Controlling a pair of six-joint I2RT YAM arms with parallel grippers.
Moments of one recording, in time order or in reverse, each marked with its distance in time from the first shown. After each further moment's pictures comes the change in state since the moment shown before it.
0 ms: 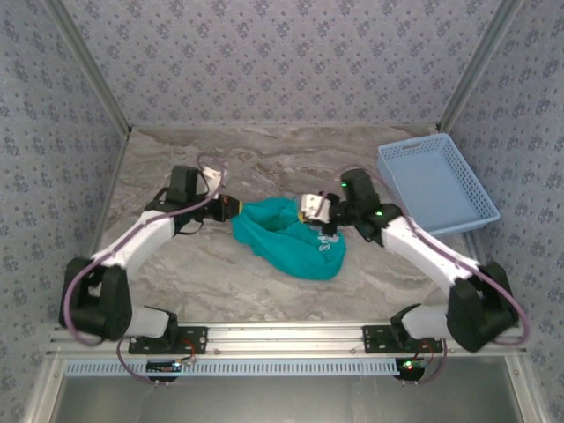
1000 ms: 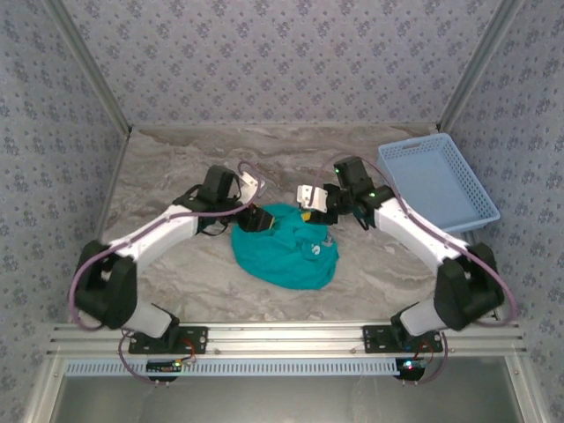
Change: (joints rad) left arm -0.246 0.185 0.103 -0.074 -0.055 0.146; right arm 0.000 0.229 0.201 -0.196 0.109 -0.119
